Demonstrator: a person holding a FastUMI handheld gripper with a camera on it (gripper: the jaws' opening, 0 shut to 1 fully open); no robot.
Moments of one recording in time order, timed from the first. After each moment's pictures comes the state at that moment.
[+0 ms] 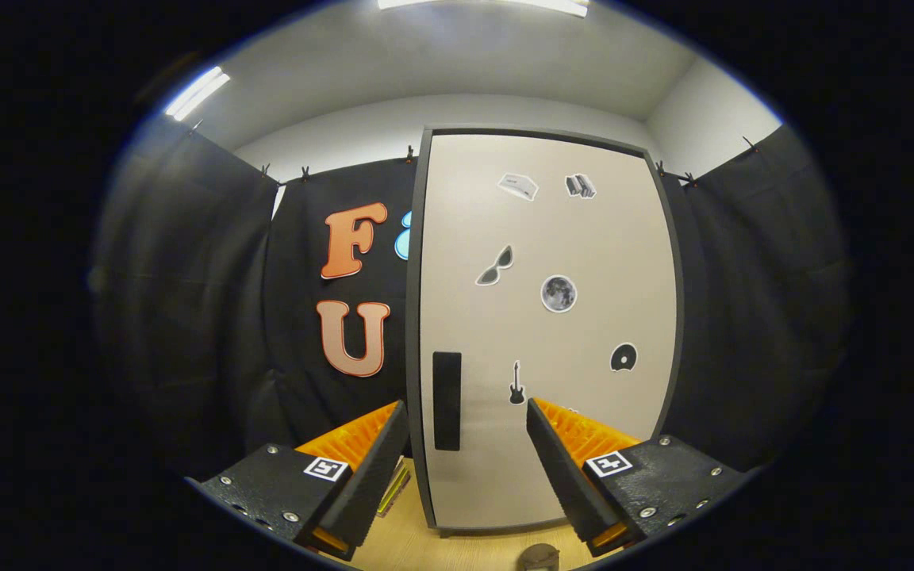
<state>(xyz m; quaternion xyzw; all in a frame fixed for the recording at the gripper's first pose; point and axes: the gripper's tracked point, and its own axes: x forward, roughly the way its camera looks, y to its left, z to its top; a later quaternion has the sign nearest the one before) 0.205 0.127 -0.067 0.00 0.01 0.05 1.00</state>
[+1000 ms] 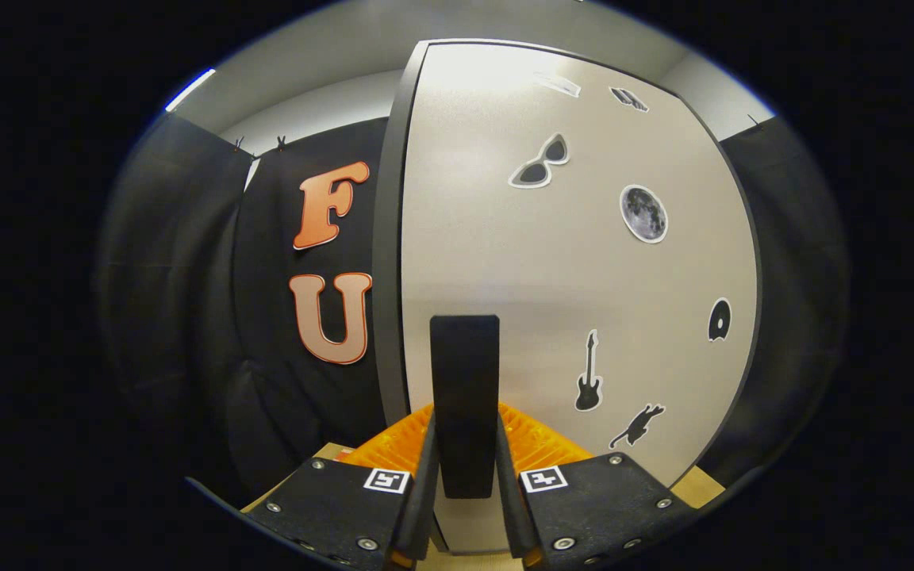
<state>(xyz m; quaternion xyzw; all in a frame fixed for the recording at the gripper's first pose) 0.324 0.158 -0.127 0.01 0.06 0.02 1.00</state>
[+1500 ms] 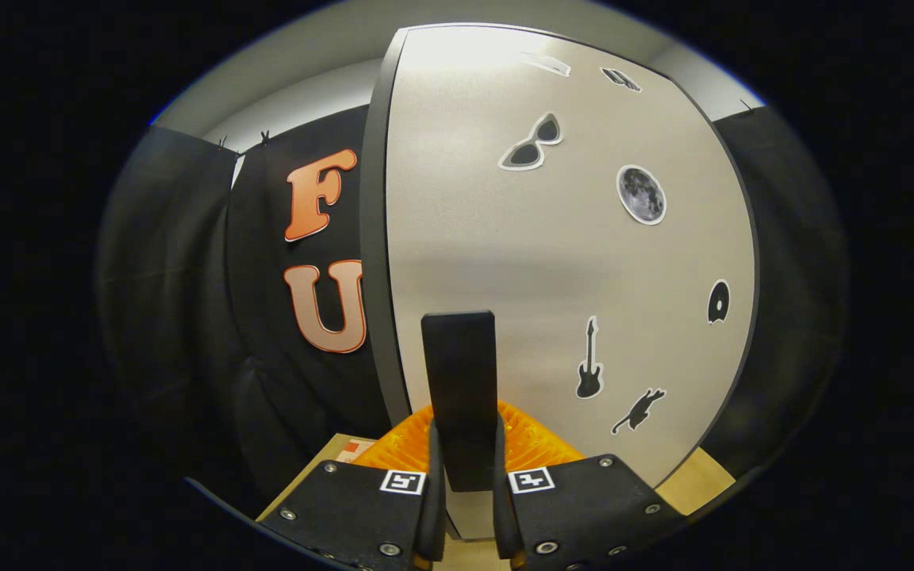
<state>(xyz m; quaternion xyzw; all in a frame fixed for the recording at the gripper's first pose) 0.320 0.158 -0.133 0.03 0.11 0.02 0.99</state>
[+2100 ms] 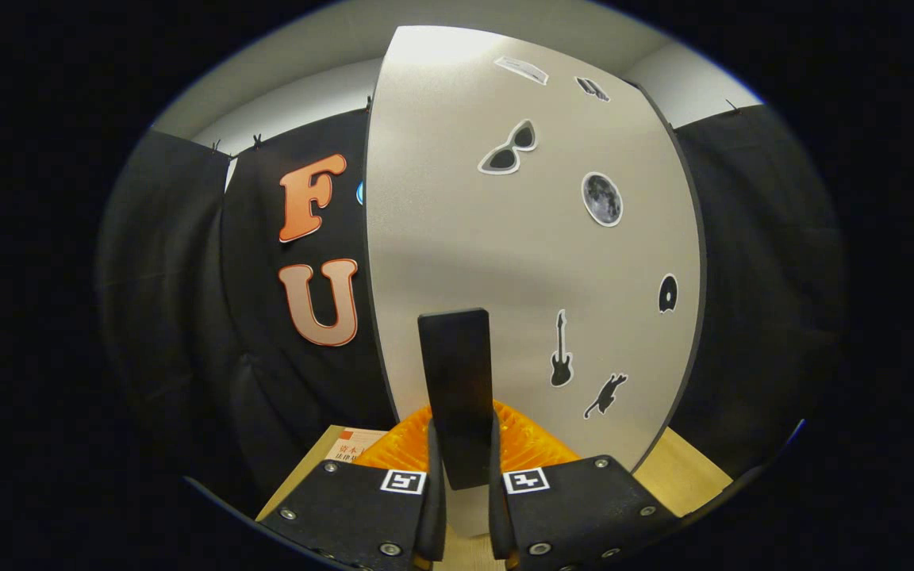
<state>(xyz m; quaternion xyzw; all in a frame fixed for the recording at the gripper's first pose) 0.281 0.143 -0.129 0.04 0.12 0.00 0.99</state>
